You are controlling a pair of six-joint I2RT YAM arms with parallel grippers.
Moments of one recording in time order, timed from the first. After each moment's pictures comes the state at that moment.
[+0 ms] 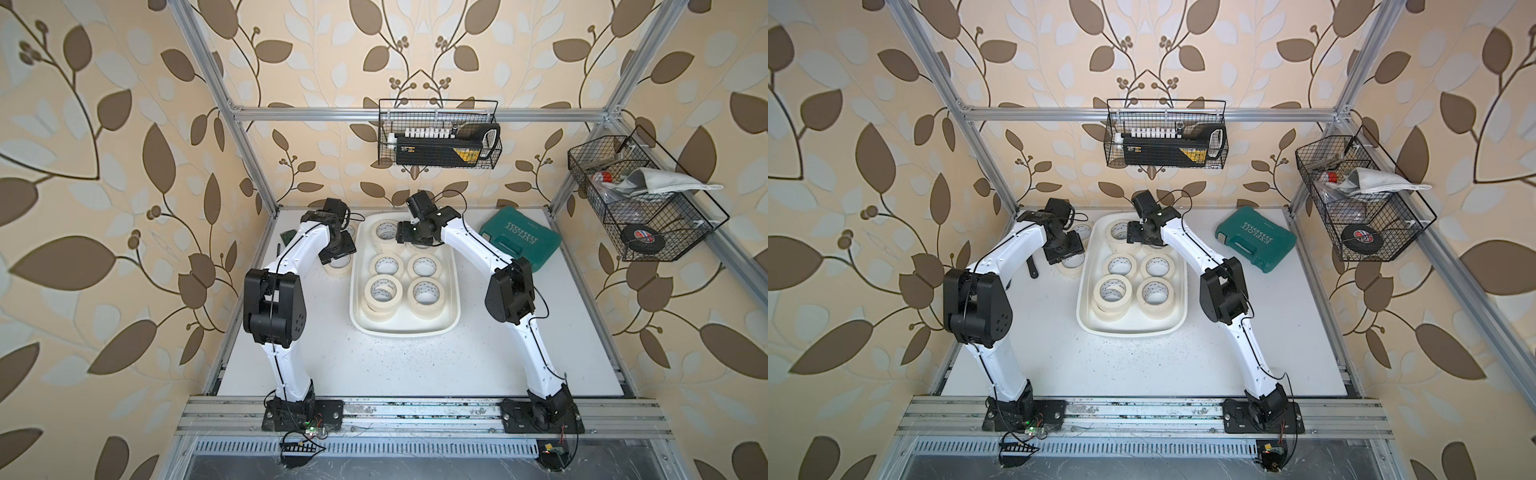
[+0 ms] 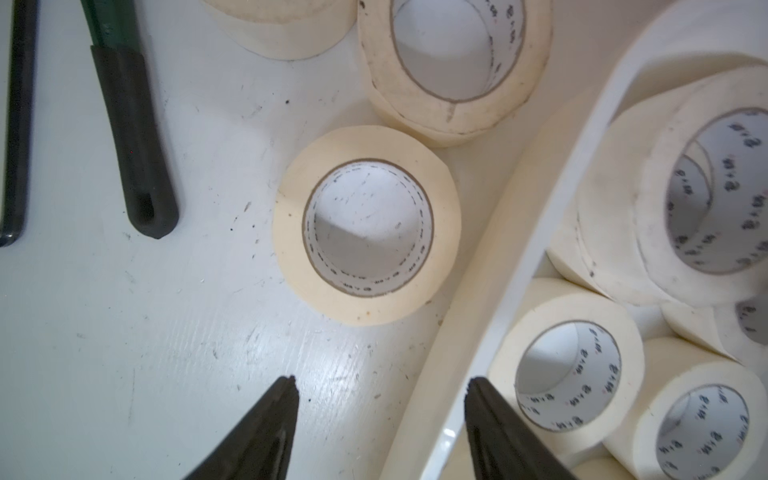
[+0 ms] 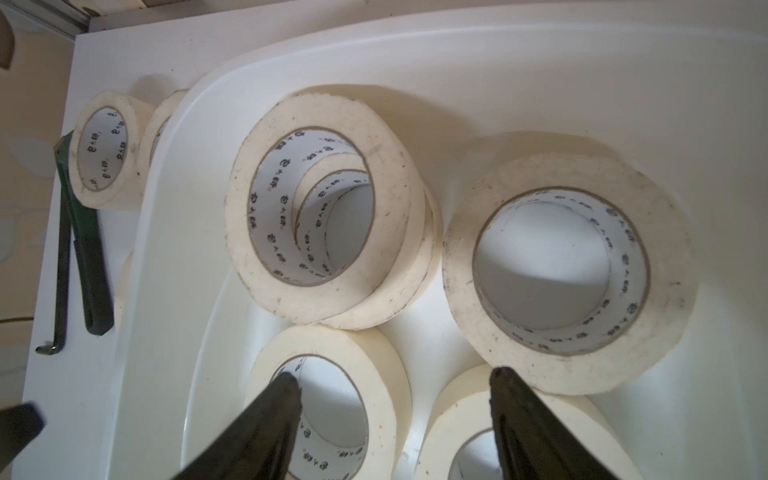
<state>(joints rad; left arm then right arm) -0.21 1.83 1.59 -0.95 -0.07 -0.58 0.53 2.44 2.35 -0.87 0.00 0.55</state>
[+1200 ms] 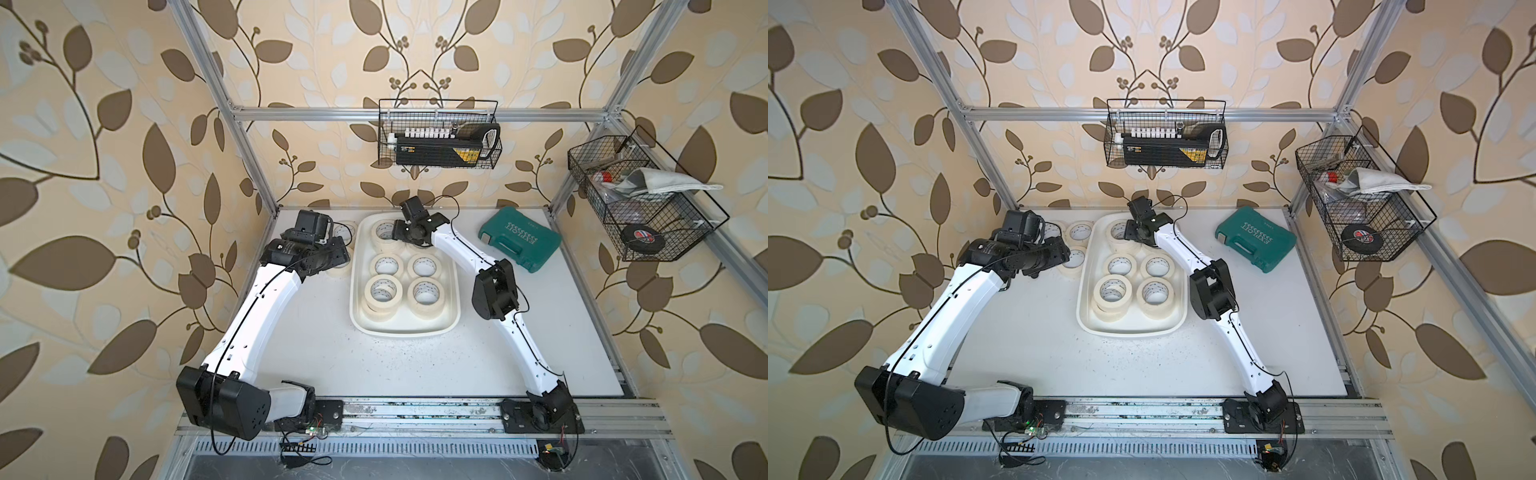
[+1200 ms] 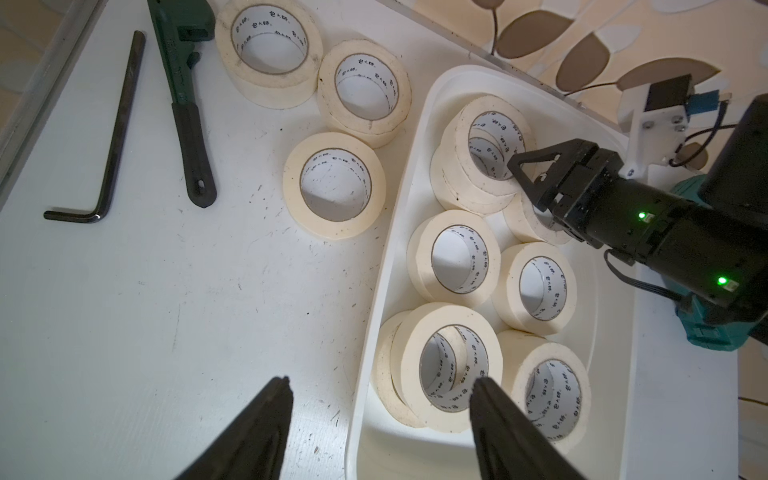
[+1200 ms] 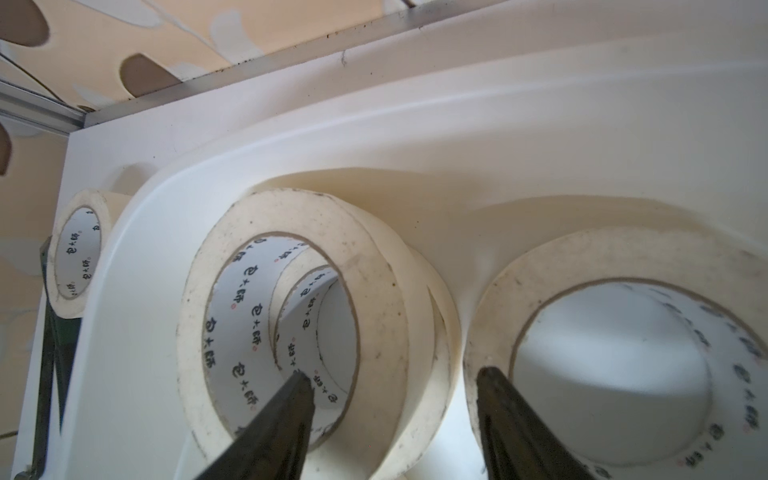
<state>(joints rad) -0.26 1.29 1.36 -0.95 -0.04 -0.55 0.54 2.63 2.51 -0.75 0.07 0.67</state>
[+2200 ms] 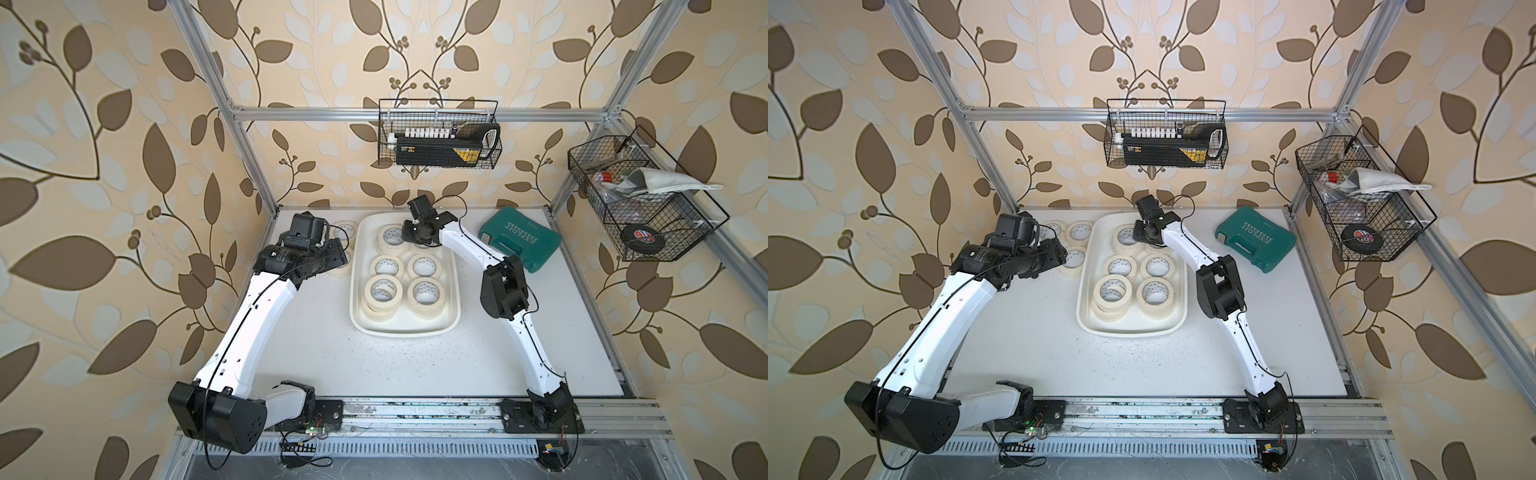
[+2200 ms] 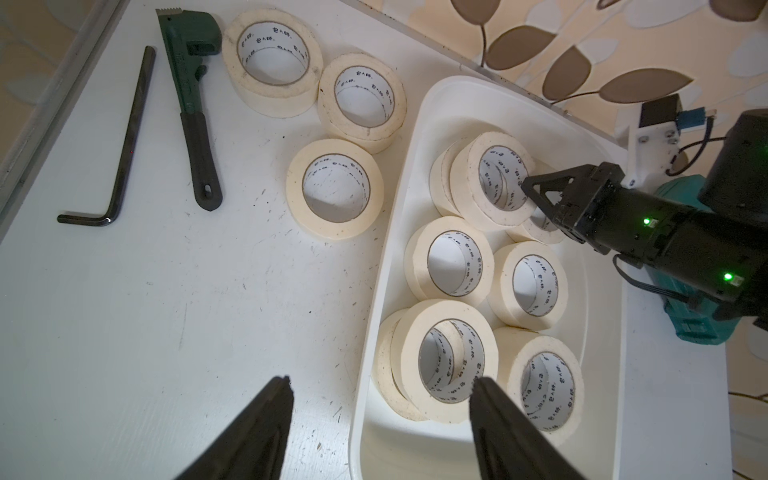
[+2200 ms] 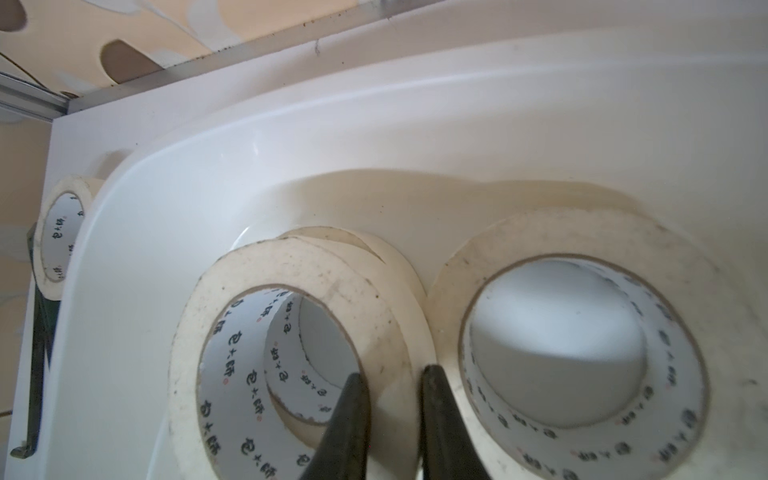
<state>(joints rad) -0.26 1.24 1.34 -0.95 -0.04 -0.55 0.50 2.50 2.33 -0.73 0.03 0.63</state>
